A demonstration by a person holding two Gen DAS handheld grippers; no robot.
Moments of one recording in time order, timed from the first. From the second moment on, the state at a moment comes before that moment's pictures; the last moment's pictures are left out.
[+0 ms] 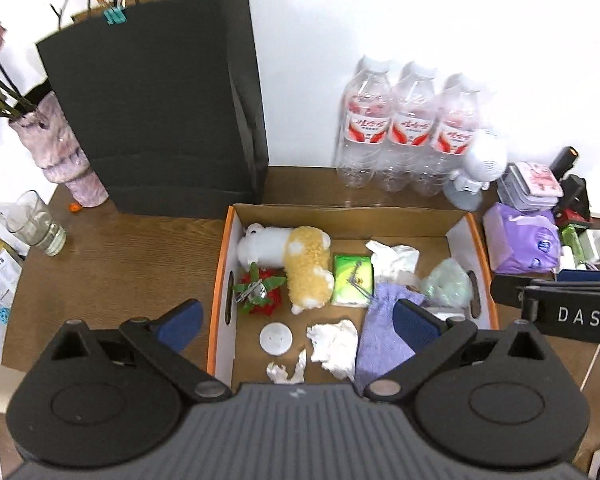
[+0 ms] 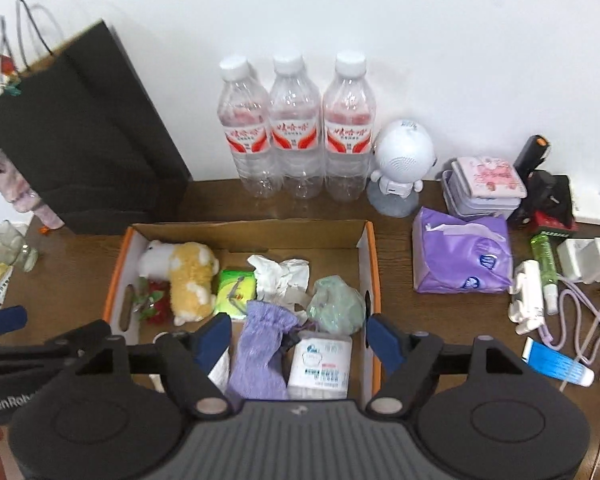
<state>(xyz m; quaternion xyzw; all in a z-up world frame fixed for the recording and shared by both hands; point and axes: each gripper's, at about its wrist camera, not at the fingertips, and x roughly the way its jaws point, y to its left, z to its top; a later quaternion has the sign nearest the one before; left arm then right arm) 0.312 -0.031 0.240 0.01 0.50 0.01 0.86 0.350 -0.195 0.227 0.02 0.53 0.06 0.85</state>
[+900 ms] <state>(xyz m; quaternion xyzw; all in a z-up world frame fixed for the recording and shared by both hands) 0.206 -0.030 0.149 0.03 0.29 -0.01 0.96 0.235 -0.207 0.156 0.04 0.32 0.09 0.94</state>
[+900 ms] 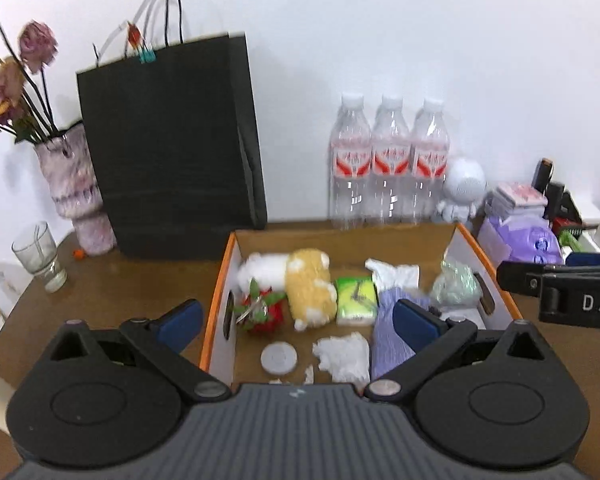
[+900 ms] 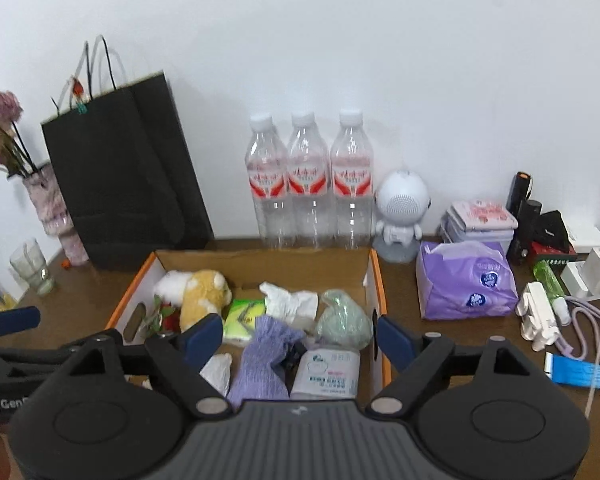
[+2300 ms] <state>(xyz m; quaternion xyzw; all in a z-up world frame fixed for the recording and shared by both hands) -0.081 -0.013 0.051 0.02 0.22 -0.02 0.98 -0.053 -0.208 0.035 -0.02 0.22 0.13 0.97</state>
